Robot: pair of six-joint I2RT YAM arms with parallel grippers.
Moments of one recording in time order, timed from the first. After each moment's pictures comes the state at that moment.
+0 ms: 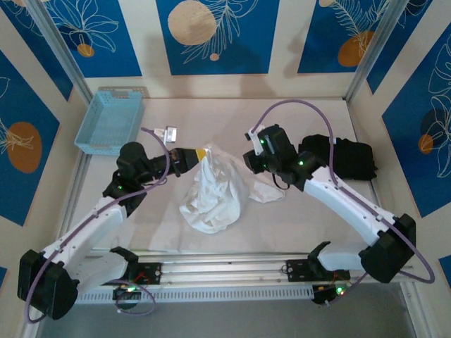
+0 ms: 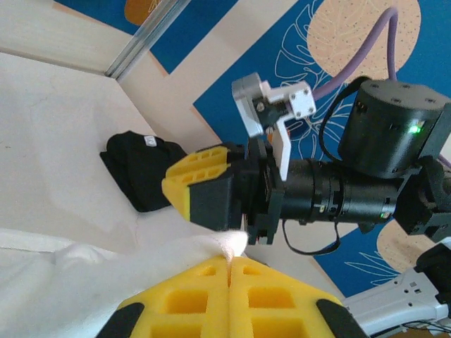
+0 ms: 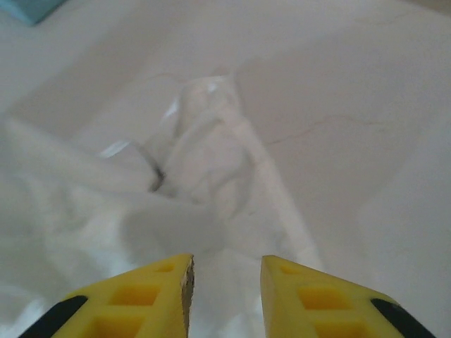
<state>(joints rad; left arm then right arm) -0.45 1.04 0.75 0.27 0.71 -0.78 0.66 1.22 1.10 -0.60 0.04 0.12</state>
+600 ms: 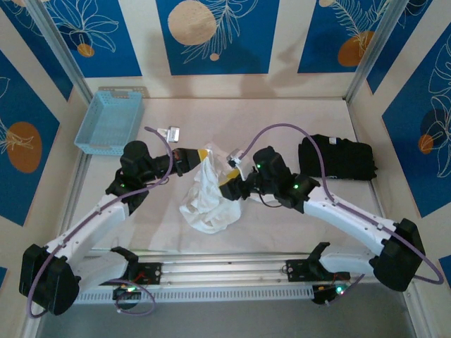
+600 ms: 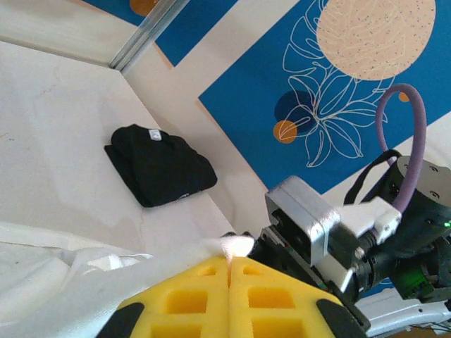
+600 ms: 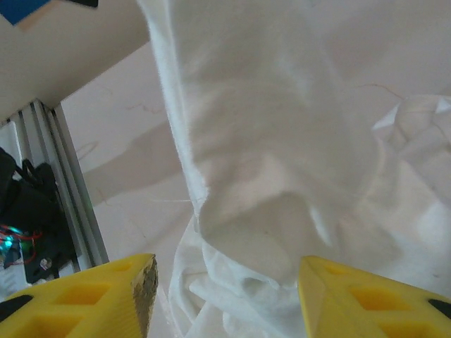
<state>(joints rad) -0.46 1.07 0.75 0.27 0.70 -0.78 0.79 1.18 0.89 -0.29 -0.30 0.13</state>
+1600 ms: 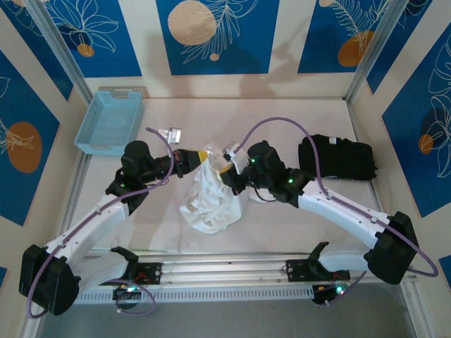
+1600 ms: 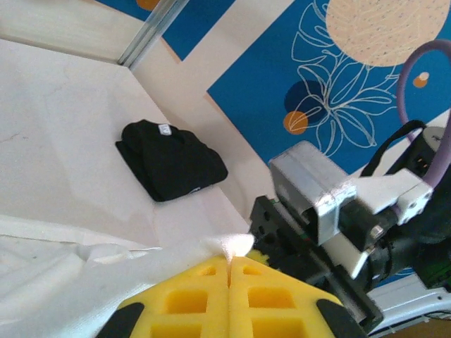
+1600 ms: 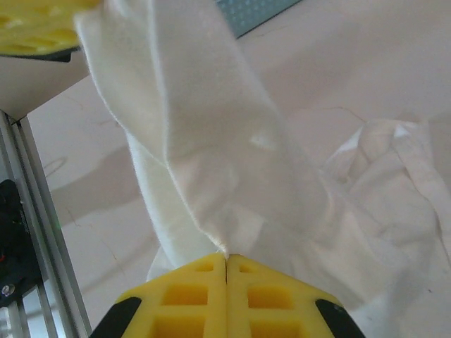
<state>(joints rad) -0.46 1.06 0.75 0.19 0.68 -0.69 0.78 1.21 0.97 -0.32 -0.23 0.10</state>
